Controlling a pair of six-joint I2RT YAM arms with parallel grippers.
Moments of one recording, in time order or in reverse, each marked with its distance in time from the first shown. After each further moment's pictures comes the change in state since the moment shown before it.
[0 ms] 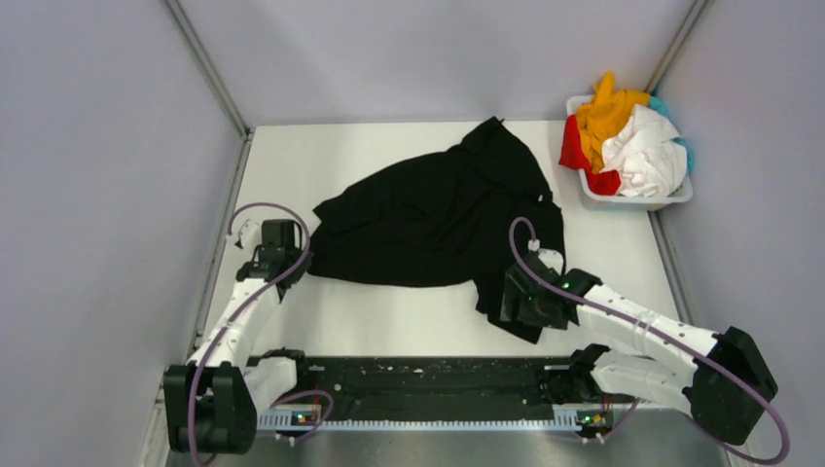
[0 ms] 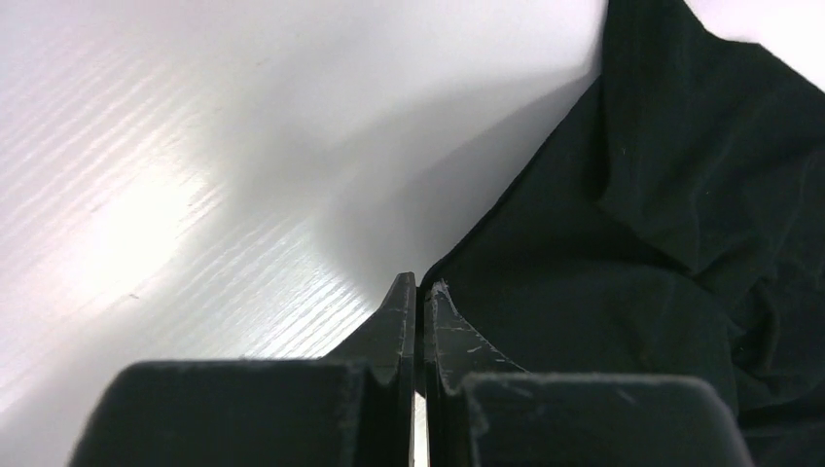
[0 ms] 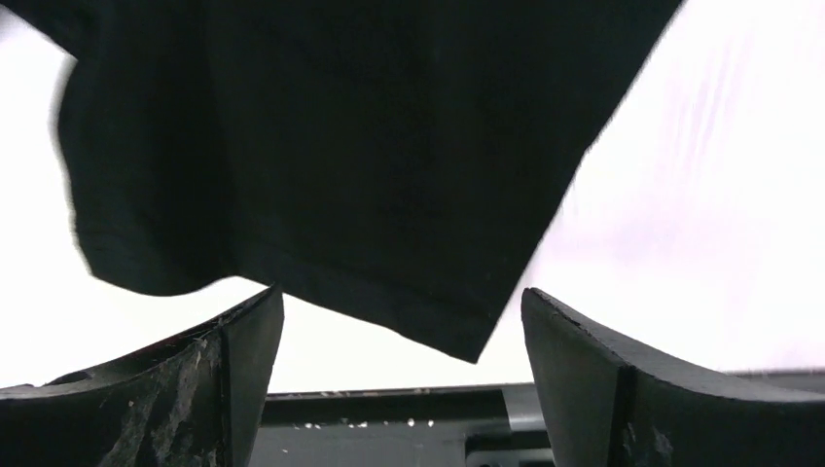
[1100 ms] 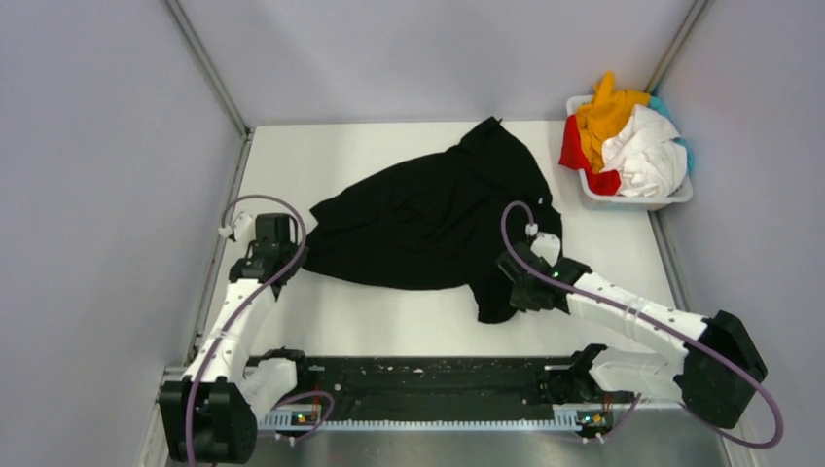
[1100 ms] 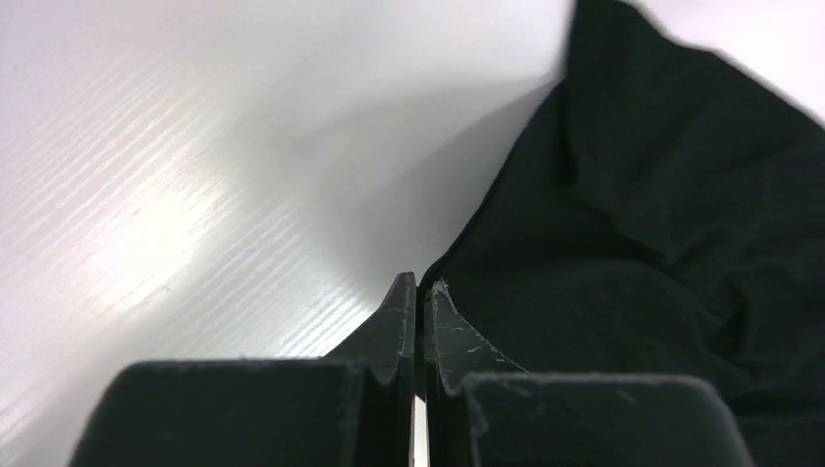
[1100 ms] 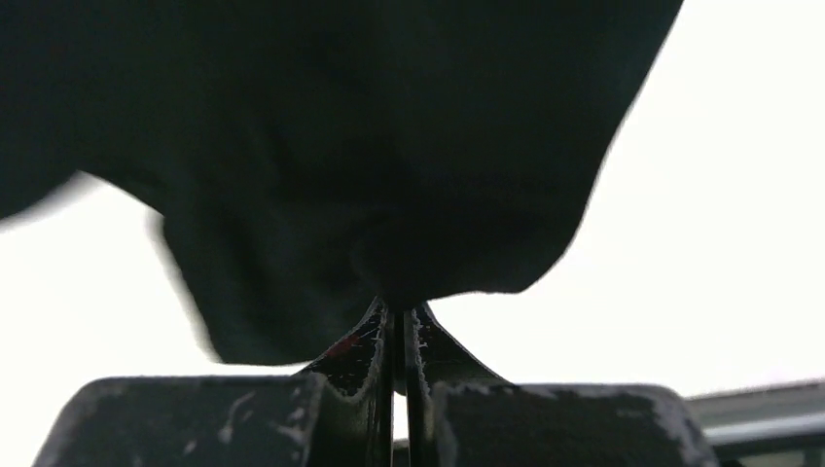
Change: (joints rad) left arm 0.000 -0.062 0.041 -0.097 -0.046 0.034; right arm 0.071 0.149 0.043 0.006 0.106 0.125
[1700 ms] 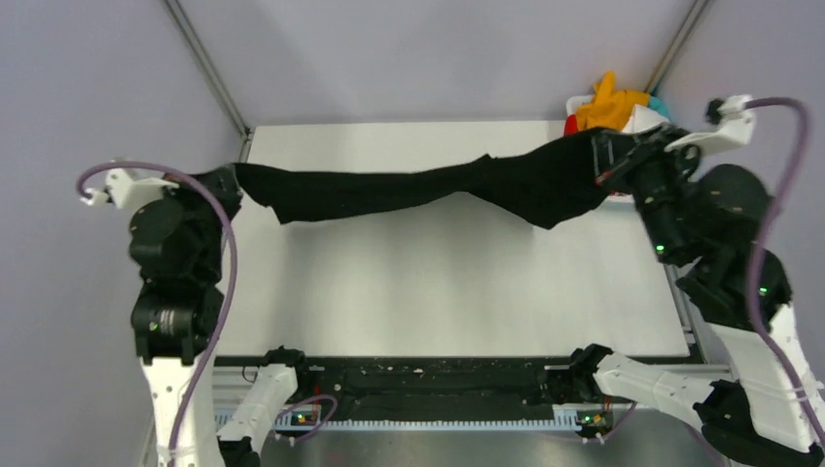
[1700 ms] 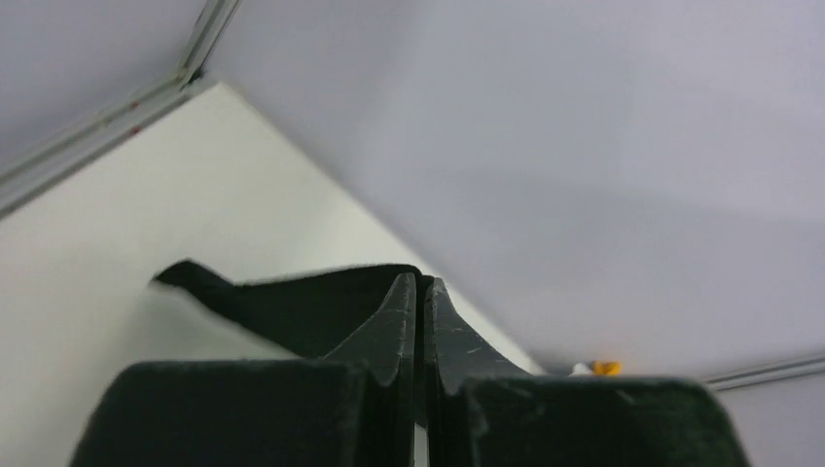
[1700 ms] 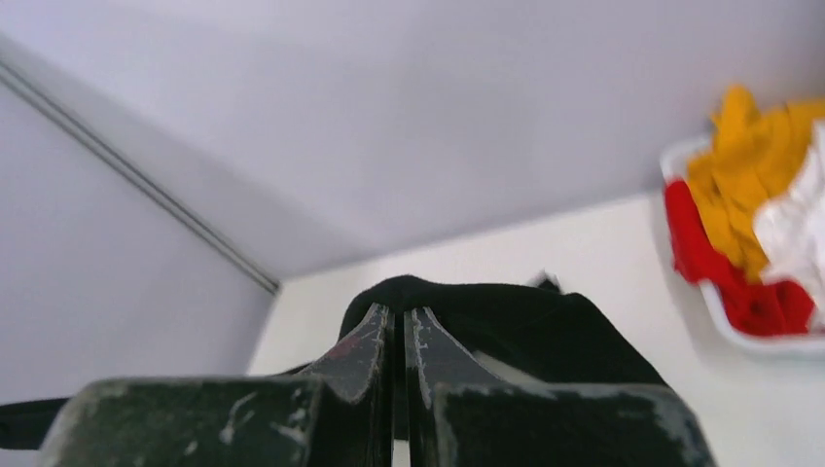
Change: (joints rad) left arm -0.001 -0.224 0.729 -0.156 0.008 0.133; right arm -0.042 -0.258 0.946 0.142 0.294 -0.491
